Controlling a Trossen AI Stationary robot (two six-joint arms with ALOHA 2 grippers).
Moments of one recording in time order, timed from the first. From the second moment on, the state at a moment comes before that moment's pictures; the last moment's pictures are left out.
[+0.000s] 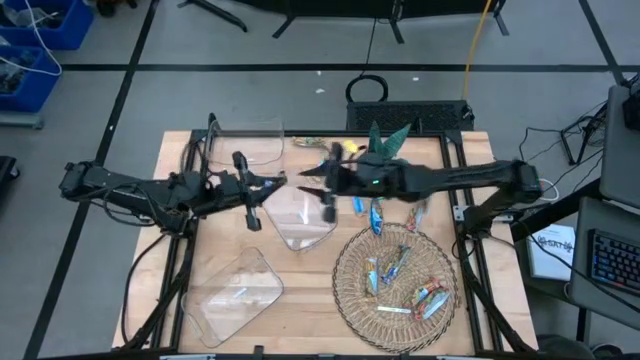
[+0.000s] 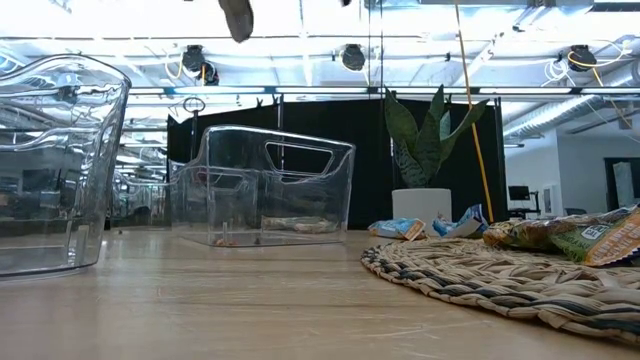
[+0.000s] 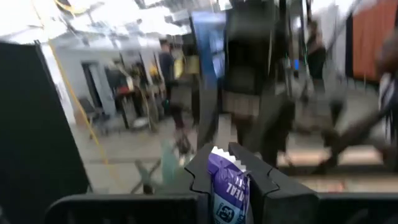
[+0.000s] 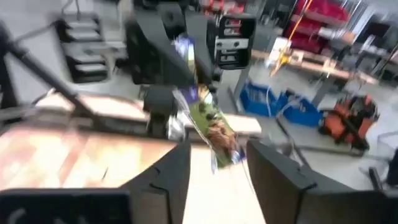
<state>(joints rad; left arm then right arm) -0.15 0.95 0.71 0.37 -0.39 0.22 0.01 1.54 1.37 -0.02 0.16 -0.20</state>
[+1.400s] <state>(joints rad) 0.02 1.31 0.73 0.20 -0.05 -0.21 0.19 1.18 0.59 -0.51 0.42 1.12</state>
